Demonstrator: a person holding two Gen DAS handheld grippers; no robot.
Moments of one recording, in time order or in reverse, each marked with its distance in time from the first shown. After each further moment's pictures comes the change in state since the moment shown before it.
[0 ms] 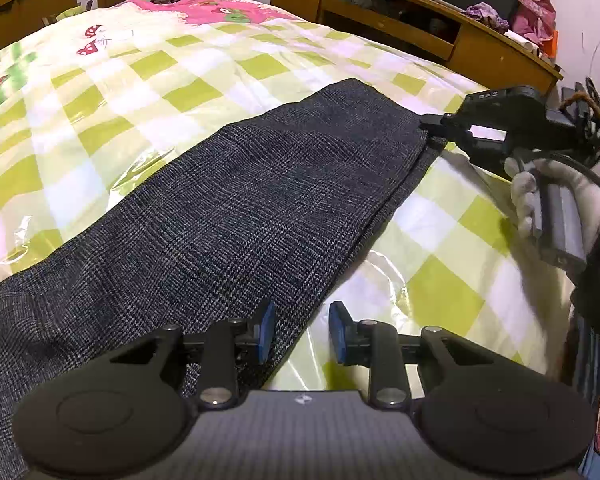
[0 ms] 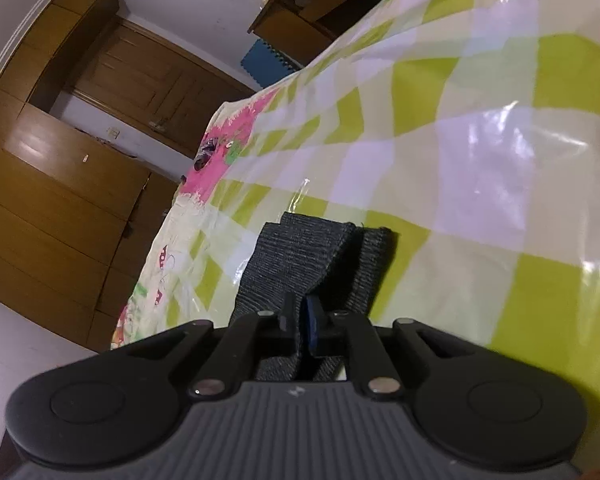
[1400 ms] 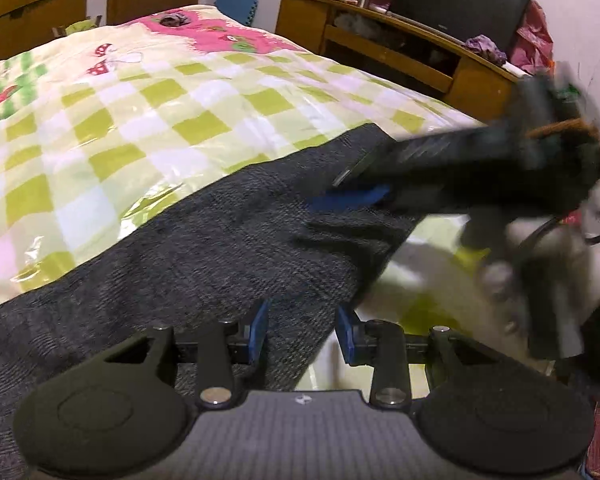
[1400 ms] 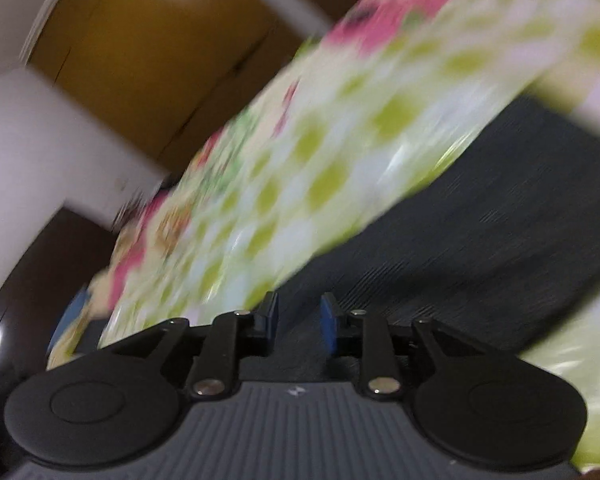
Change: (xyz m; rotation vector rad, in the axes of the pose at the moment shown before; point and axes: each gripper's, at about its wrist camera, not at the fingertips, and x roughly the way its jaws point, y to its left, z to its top) left arm -0.017 0.009 0.007 -0.031 -0.090 -0.014; right arm 0.060 0.114 -0.094 -0.463 0.475 0.236
